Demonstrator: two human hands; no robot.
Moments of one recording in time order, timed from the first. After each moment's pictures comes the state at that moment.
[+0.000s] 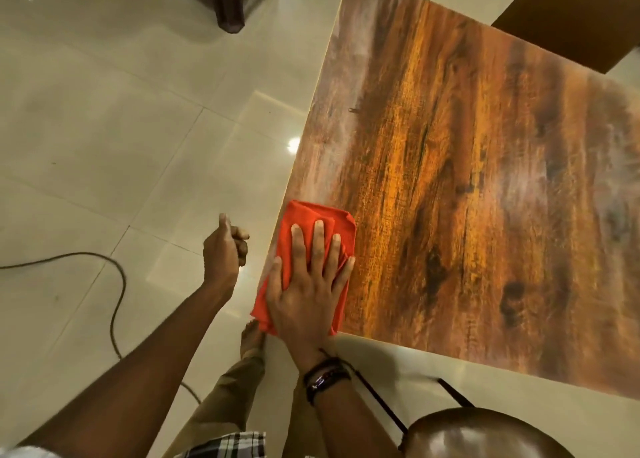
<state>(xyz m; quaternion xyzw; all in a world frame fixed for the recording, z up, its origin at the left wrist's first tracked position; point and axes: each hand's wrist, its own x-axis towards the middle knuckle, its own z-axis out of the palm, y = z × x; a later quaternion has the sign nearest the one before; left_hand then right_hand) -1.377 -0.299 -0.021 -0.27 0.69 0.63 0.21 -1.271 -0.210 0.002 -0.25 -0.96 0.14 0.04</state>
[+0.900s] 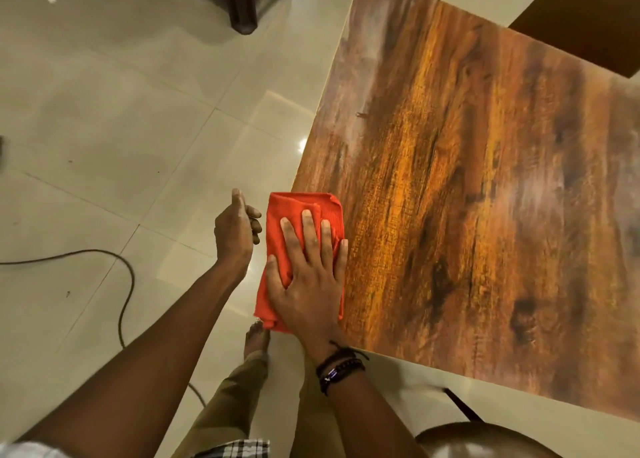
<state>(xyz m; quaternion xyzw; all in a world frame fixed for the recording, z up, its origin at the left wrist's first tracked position) -1.408 -0.271 0.003 -0.28 0.71 0.62 0.19 -1.292 -0.188 0.004 -0.15 -0.97 0.18 0.03</state>
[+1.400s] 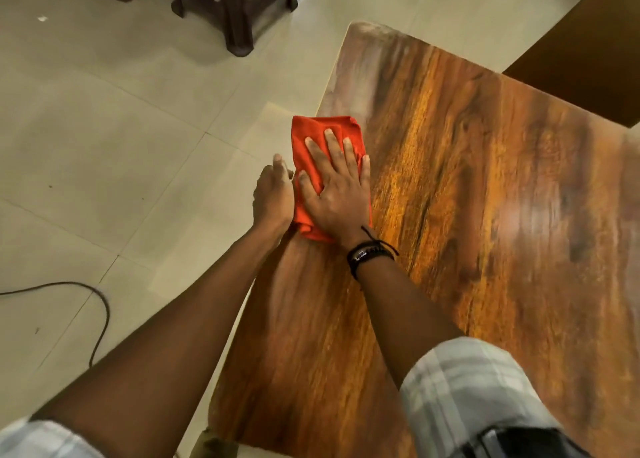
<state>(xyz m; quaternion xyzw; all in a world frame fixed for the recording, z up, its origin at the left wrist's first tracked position) -1.543 -0.141 0.026 -0.17 0.77 0.58 0.19 -1.521 -0.033 -0.001 -0.09 -0.98 0.19 0.05</state>
